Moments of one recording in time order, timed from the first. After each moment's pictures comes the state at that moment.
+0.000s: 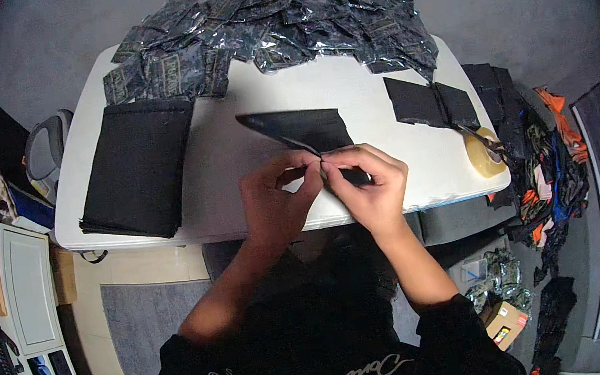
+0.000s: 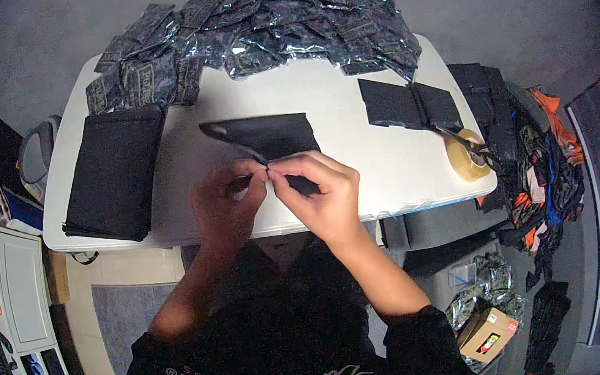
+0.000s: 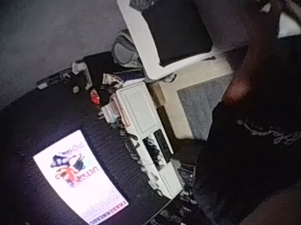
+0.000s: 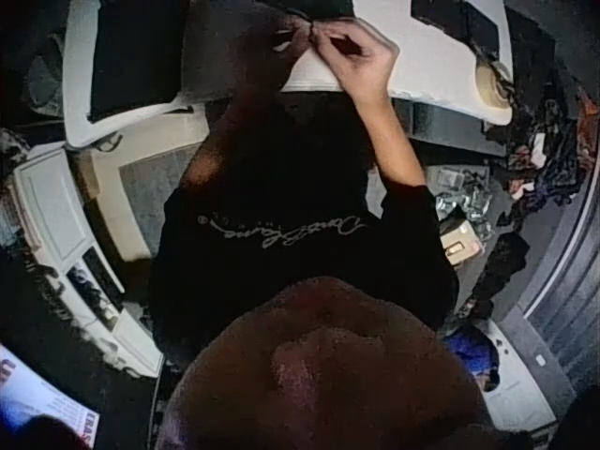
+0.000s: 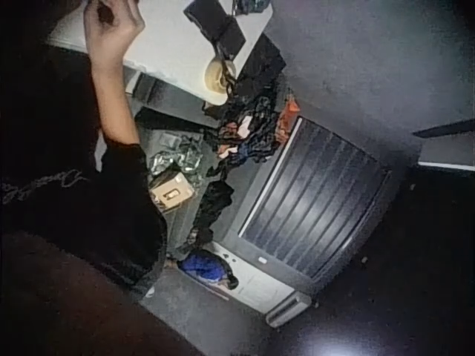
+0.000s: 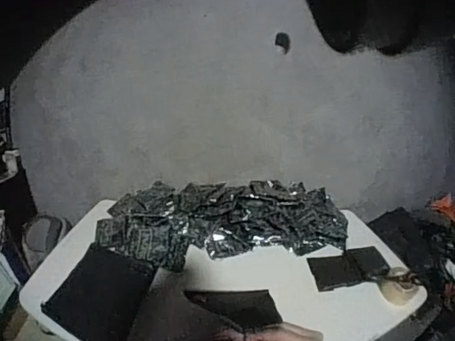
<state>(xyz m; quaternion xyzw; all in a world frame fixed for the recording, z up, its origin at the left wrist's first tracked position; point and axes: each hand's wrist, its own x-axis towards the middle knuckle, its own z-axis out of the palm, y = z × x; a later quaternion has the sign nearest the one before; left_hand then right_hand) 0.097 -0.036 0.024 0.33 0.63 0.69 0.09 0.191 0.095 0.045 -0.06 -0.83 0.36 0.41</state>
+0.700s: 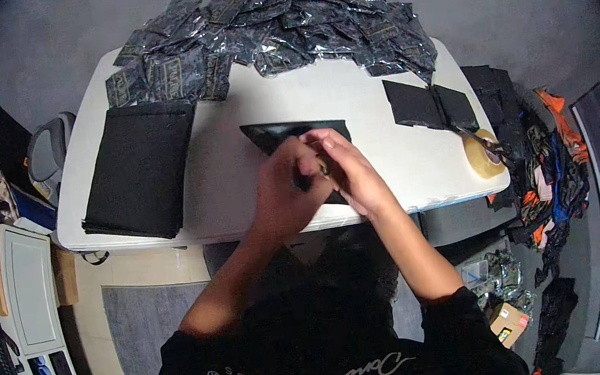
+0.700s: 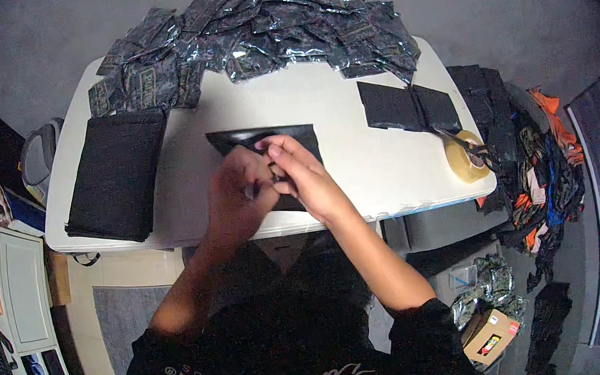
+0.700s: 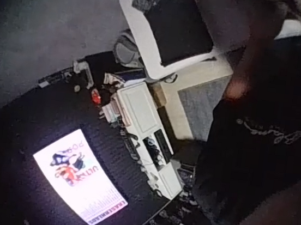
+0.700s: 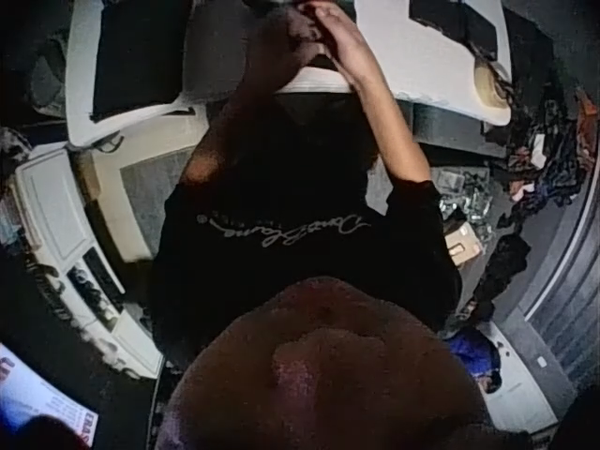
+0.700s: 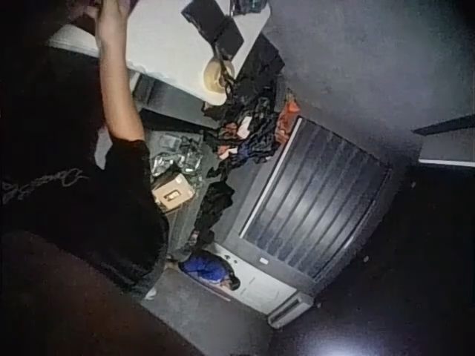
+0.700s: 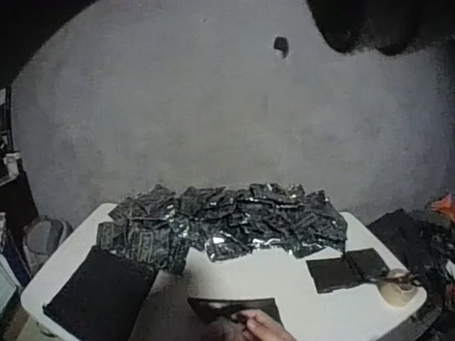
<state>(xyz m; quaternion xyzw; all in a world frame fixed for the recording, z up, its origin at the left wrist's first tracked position) 0.083 -0.021 0.004 0.42 0.59 0.68 0.10 0.166 0.112 0.024 -0.14 -0.58 0.79 0.13</state>
